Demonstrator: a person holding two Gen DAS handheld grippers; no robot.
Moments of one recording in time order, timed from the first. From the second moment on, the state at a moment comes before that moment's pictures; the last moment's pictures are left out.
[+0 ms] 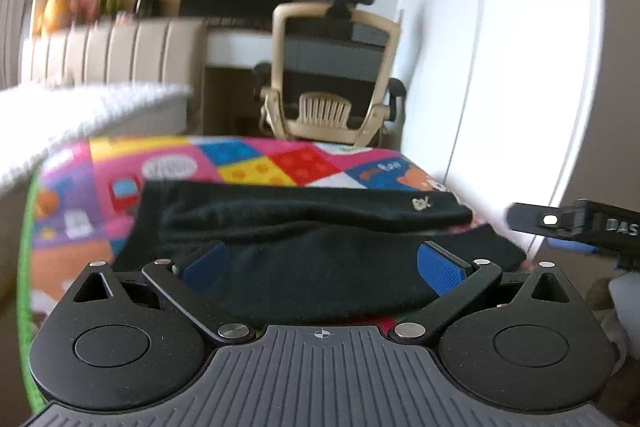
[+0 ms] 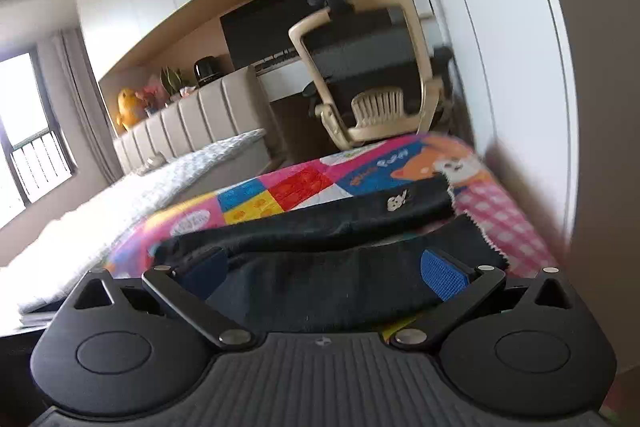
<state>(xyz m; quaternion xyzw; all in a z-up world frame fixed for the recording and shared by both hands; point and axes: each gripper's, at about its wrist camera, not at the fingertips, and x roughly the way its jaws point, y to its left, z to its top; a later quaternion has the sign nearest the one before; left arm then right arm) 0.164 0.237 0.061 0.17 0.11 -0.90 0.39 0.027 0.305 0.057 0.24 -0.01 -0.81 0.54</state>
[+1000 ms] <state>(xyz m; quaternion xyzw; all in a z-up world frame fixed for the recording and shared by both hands) 0.167 0.244 0.044 0.25 0.15 -0.85 0.44 0.050 0.303 0.039 0.30 0.07 -0.80 0.51</state>
